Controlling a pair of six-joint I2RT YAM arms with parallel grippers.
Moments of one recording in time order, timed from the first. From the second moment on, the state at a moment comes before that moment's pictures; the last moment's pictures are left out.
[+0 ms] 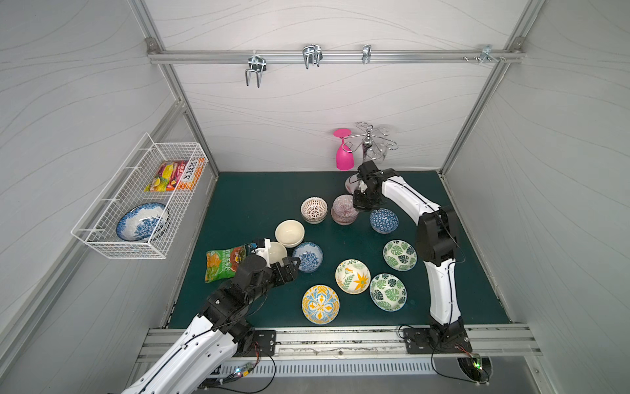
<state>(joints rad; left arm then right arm) -0.58 0.49 0.43 -0.52 0.02 -0.84 0.46 2.20 1.98 -1.02 -0.15 0.48</state>
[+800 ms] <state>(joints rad) -0.58 0.55 0.39 -0.47 0.01 -0.84 0.49 2.24 2.04 -1.04 -0.12 0.49</state>
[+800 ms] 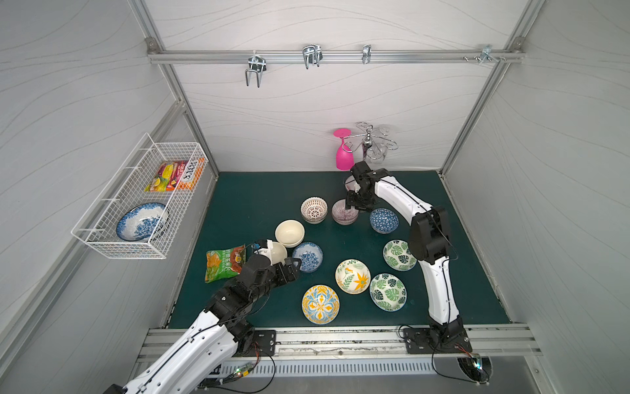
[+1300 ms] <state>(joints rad) -0.64 0.69 0.41 -0.46 0.01 -0.84 0.24 1.77 1.61 -0.98 -0.19 0.52</state>
